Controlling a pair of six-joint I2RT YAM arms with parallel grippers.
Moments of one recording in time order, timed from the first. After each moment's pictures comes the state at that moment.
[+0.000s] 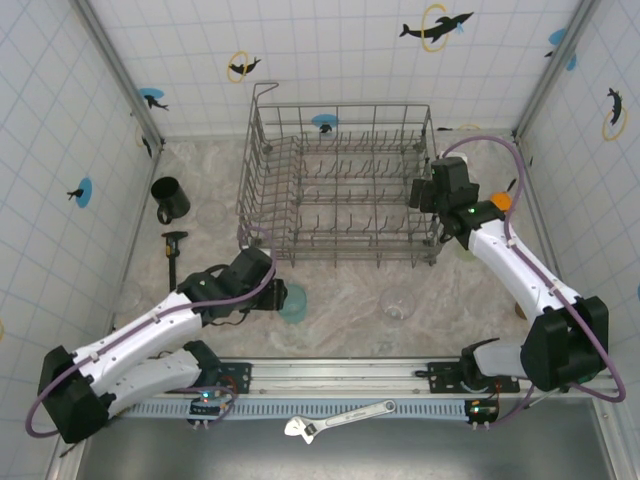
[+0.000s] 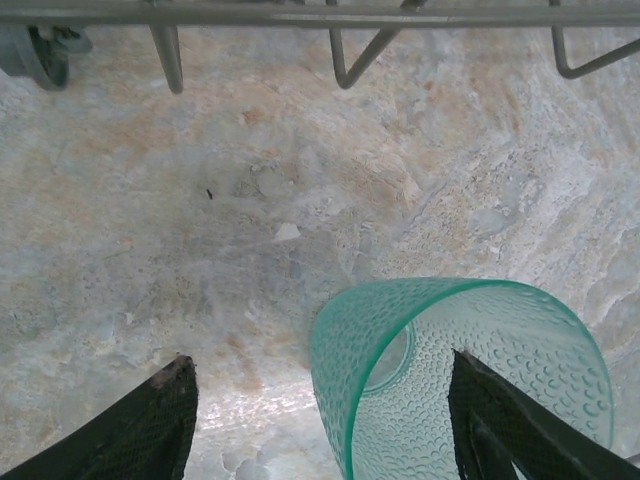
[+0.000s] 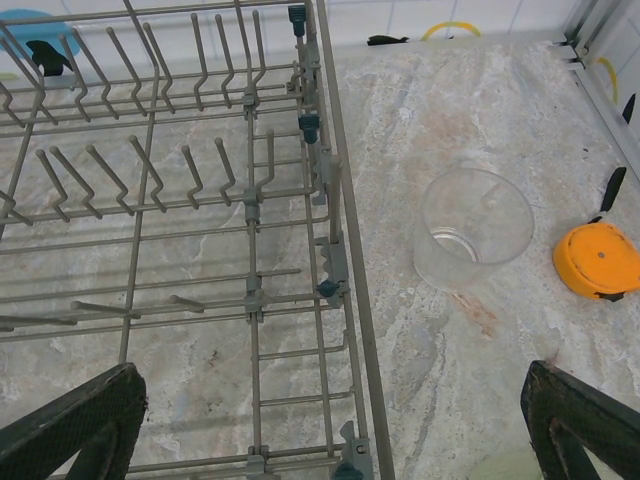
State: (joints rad) left arm -0.81 0.94 0.65 -0.77 -0.05 -0.65; right arm 0.36 1.32 1.05 -0.44 0.35 0.27
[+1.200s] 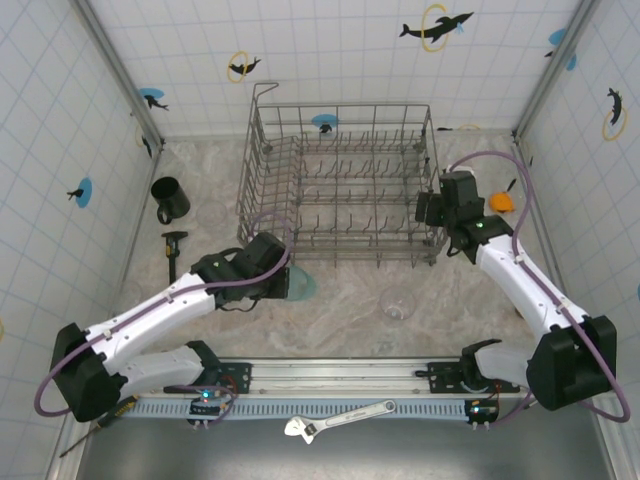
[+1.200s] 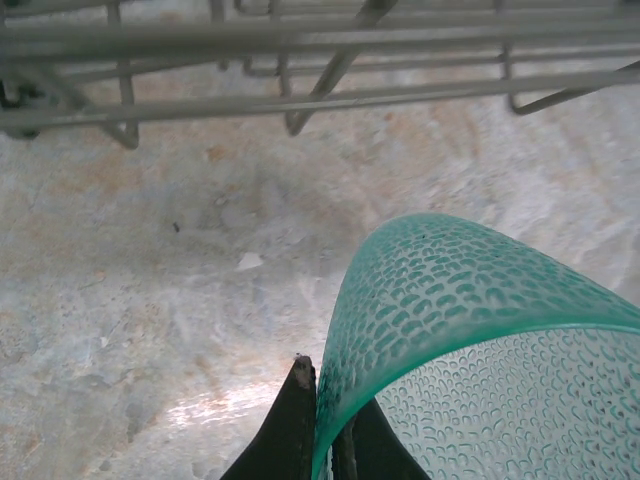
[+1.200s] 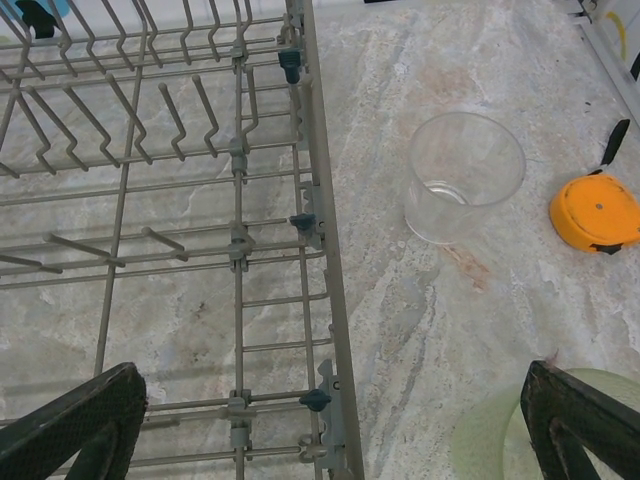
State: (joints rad) left arm -0.83 1.09 0.83 -0.83 -0.05 -0.66; right arm 0.33 1.22 0.94 -0.45 0.29 0.27
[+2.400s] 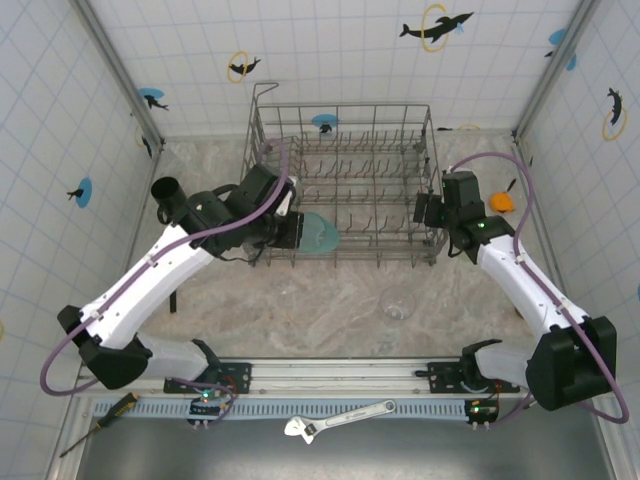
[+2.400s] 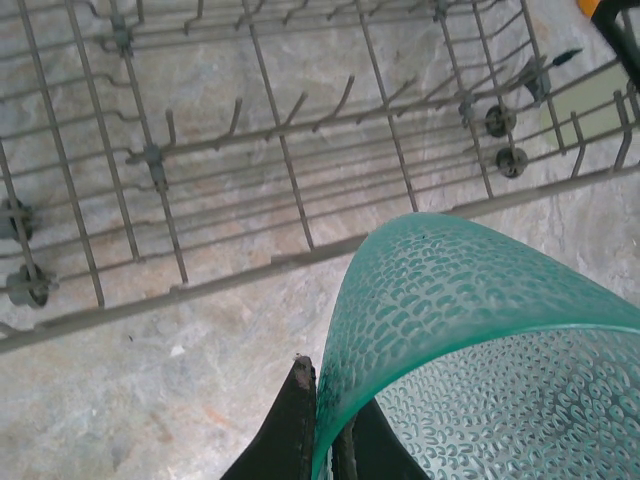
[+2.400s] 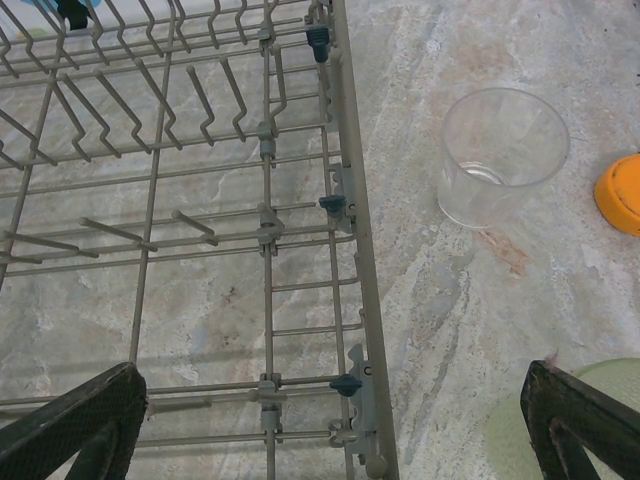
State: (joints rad) left arm -0.83 1.35 1.59 -1.18 -0.02 -0.54; right arm 0.31 1.22 0.94 -0.46 0.21 0.30
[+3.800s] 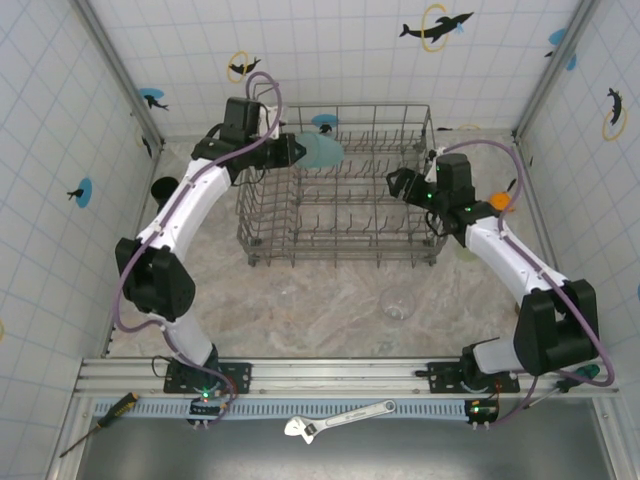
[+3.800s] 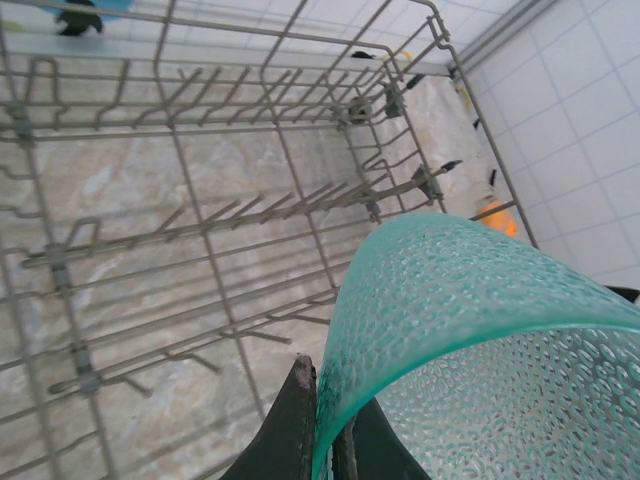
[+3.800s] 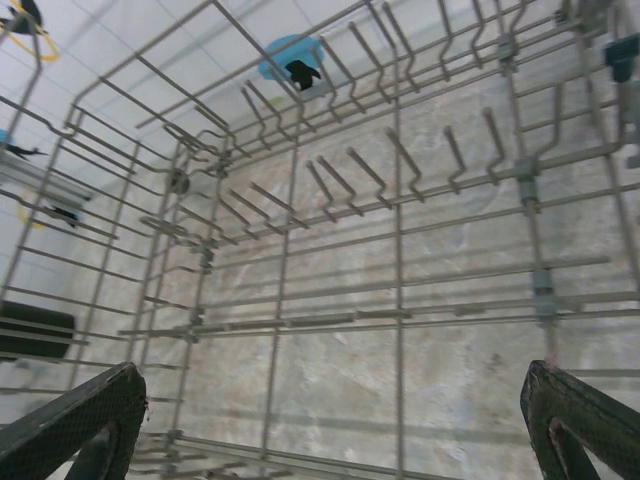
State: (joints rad) left arm -0.37 1.78 1.73 -0.62 0.50 -0.34; right arm 0.31 1.40 1.00 -0.13 -0.19 0.59
